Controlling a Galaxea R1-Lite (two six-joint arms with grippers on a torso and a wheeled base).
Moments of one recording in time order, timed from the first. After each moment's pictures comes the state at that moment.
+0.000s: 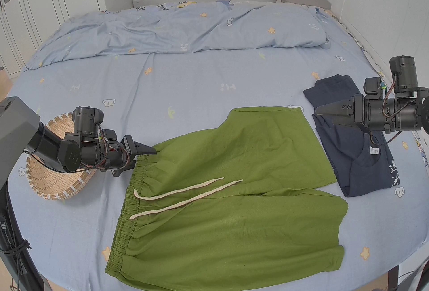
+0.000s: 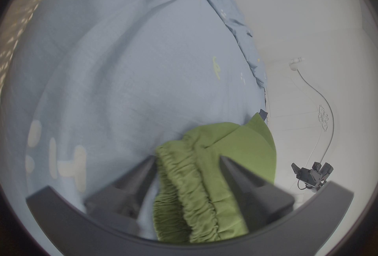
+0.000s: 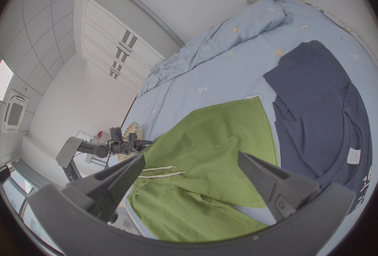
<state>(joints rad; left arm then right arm) -0.07 2.09 -1.07 -0.36 -0.57 -0.64 0.13 1.68 -1.14 0.00 0.60 0.25</state>
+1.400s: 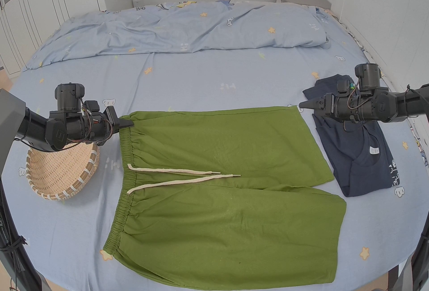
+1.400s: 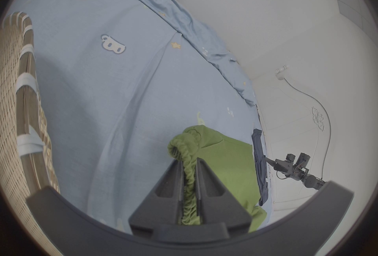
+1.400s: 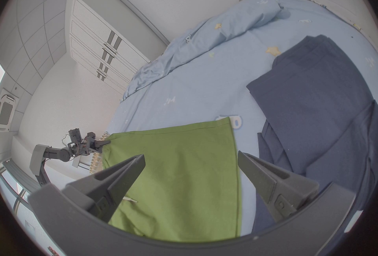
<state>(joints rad) 0.03 2.08 -1.25 -0.36 -0.56 -0.55 0.05 2.14 -1.55 -0.05 0.60 0.20</state>
